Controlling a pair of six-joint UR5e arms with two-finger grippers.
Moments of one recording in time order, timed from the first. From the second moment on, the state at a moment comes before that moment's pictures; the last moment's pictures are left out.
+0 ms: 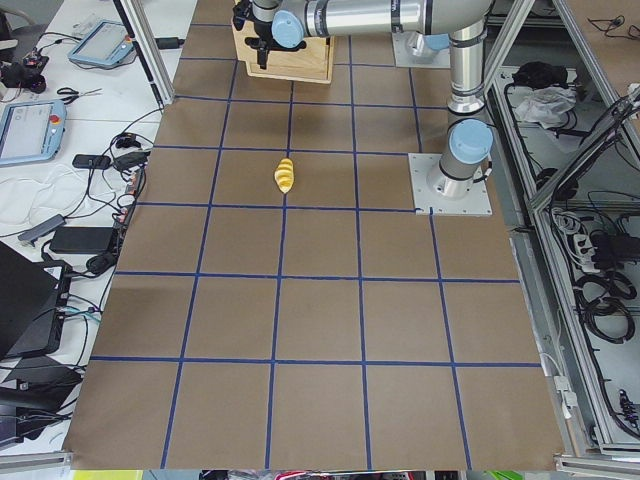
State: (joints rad) left arm -1.78 -1.92 -1.44 -1.19 1.40 -0.09; right arm 1.60 -1.49 1.43 -1.47 -1.61 0.02
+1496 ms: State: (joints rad) left arm -1.71 -1.80 -1.37 -1.42 1.50 -0.07; right arm 1.60 -1.49 1.43 -1.47 -1.61 0.02
